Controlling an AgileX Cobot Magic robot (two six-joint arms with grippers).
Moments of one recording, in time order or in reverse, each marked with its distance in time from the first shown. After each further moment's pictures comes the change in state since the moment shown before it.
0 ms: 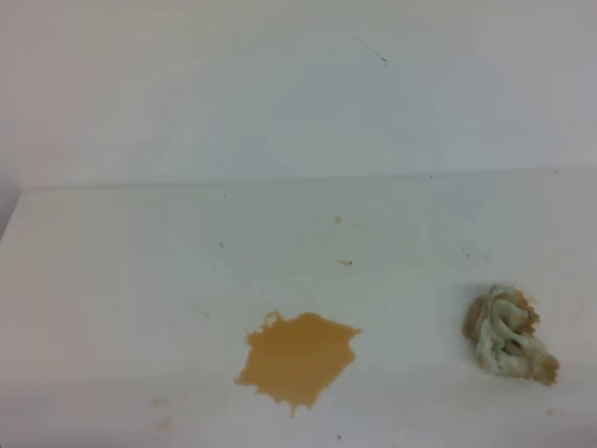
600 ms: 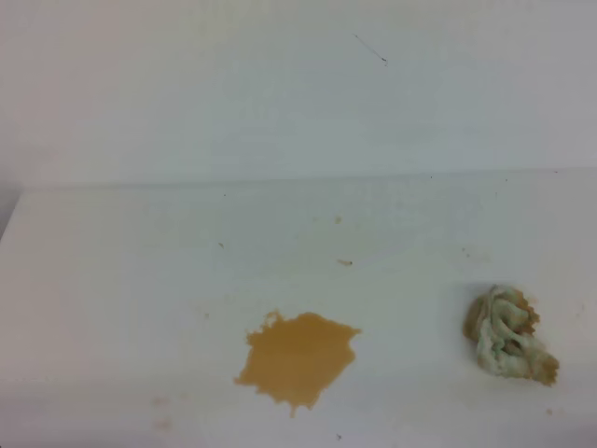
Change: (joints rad) left arm 0.000 -0.005 0.000 0.000 0.000 0.000; right arm 0.000 0.000 0.000 0.000 0.000 0.000
